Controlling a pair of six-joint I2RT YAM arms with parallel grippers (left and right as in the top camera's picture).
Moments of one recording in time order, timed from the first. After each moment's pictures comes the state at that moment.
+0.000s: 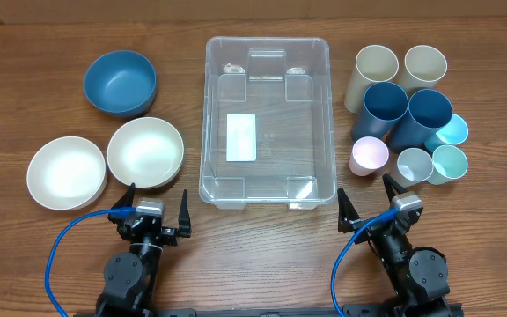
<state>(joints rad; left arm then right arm) -0.26 0.08 0.01 -0.07 -0.15 0.04 0.29 0.02 0.02 -0.03 -0.02 0.14</state>
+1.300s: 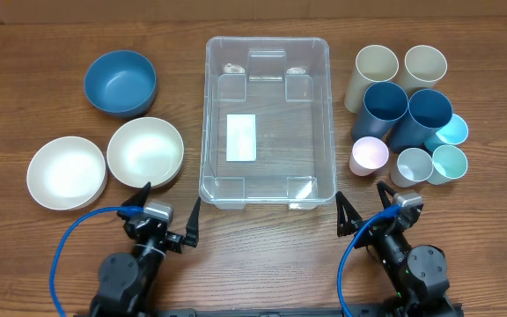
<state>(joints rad) -0.26 0.08 0.11 -0.19 0.03 0.02 0.29 0.03 0.08 -0.24 -0.05 0.29</state>
